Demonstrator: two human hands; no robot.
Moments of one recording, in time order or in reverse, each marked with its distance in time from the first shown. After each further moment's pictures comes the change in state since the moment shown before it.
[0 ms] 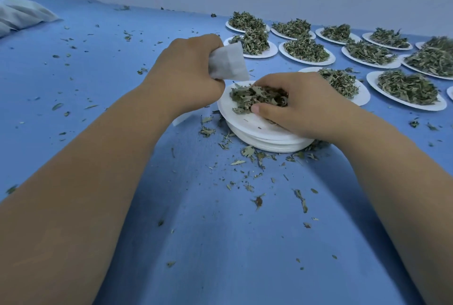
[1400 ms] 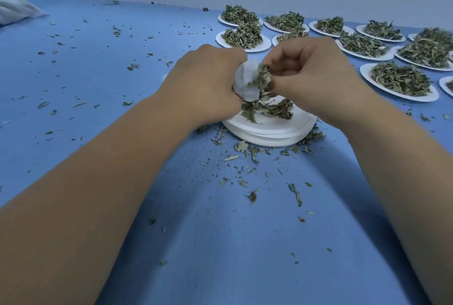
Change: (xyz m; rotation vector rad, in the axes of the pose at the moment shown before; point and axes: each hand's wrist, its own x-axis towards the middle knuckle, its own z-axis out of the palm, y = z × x) left_hand -0.010 0.032 0.017 0.120 -0.118 0.151; right_hand -0.002 -0.009 -0.013 0.650 0.175 0.007
